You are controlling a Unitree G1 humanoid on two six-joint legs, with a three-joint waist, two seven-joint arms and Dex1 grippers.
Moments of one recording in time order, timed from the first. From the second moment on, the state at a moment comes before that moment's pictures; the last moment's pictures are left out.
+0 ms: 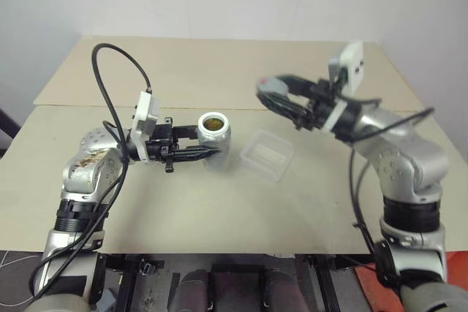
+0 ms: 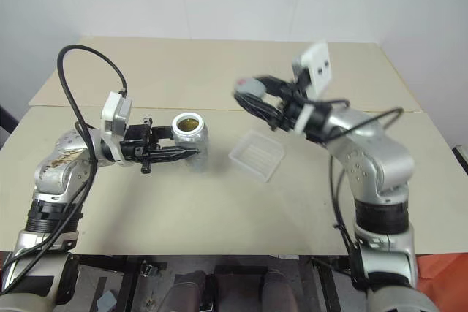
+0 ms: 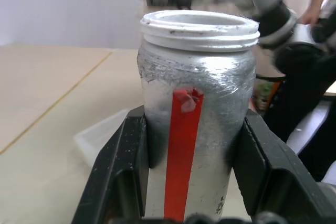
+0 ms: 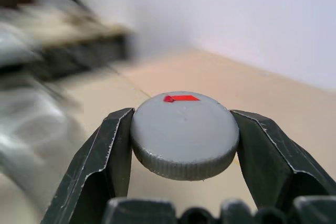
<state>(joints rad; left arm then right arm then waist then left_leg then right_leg) -0.60 0.59 0.05 0.07 -0.58 0.37 -1.32 -0.55 -0.54 -0.09 -0.30 0.53 0.68 0.55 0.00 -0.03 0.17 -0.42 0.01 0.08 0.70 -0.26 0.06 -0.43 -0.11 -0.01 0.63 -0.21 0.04</state>
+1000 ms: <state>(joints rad) -0.90 0.48 -0.29 0.57 0.41 -0.57 -0.43 -0.44 -0.80 -0.19 -0.42 0.65 1.00 0.73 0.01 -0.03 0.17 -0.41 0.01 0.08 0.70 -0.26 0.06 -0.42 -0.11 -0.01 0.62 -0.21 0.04</state>
